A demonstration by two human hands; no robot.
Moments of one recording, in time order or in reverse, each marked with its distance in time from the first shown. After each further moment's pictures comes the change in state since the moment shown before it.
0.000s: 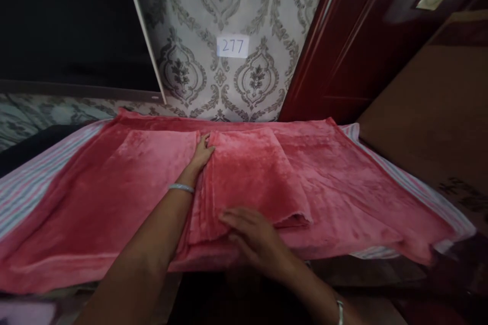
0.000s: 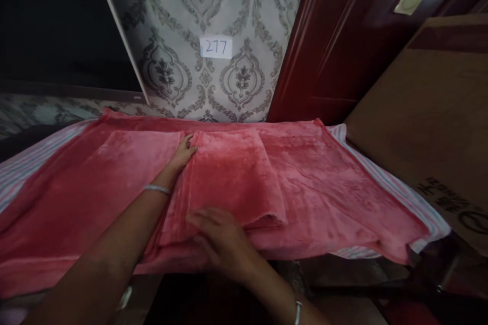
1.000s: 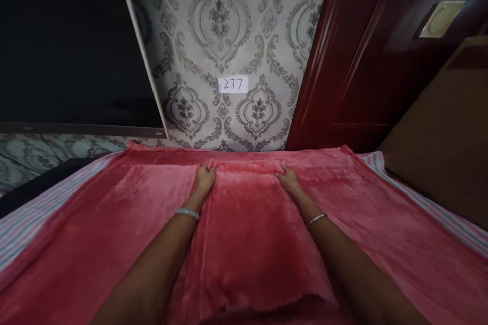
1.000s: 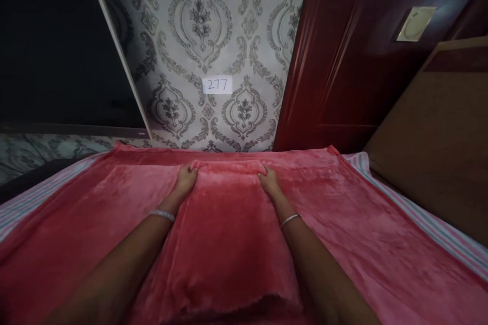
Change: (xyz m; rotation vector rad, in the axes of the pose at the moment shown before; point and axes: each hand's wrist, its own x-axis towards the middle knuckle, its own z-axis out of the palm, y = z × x) left_hand 0.048 0.007 0.009 0.540 0.311 -0.015; right_hand 0.117 0.312 -0.067 -0.029 0.392 0.619
